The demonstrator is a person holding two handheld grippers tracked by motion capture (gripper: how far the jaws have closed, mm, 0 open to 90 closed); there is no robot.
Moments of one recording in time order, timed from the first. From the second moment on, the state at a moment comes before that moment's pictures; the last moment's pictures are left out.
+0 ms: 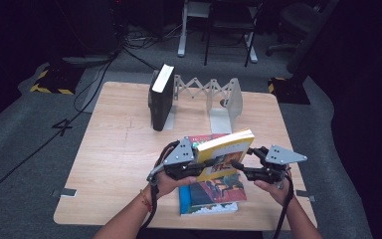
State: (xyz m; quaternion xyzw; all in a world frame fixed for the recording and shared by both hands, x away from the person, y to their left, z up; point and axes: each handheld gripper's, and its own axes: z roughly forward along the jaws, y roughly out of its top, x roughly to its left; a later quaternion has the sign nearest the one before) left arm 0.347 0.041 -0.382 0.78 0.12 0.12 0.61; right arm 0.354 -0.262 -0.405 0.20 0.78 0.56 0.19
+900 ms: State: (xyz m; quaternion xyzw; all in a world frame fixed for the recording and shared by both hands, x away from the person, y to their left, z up) left arm 0.361 0.043 -0.358 0.78 0.16 0.17 0.59; right arm 0.355 -0.330 -0.435 0.28 0.83 0.45 0.19
